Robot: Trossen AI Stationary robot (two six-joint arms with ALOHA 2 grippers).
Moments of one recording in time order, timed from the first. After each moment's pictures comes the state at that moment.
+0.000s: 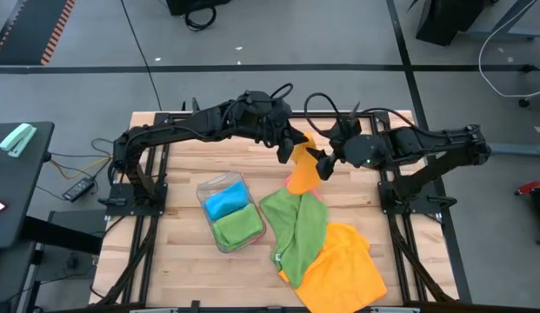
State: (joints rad) left arm 0.17 1.77 1.85 -0.38 0.15 -0.36; right arm 0.20 1.25 1.47 -0.86 0.70 0.51
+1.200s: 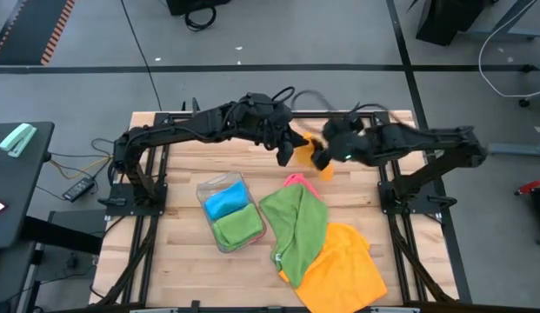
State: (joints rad) left arm 0.16 1.78 1.85 -0.40 0.15 -0.35; right arm 0.09 1.31 1.46 -1.03 0.74 0.56
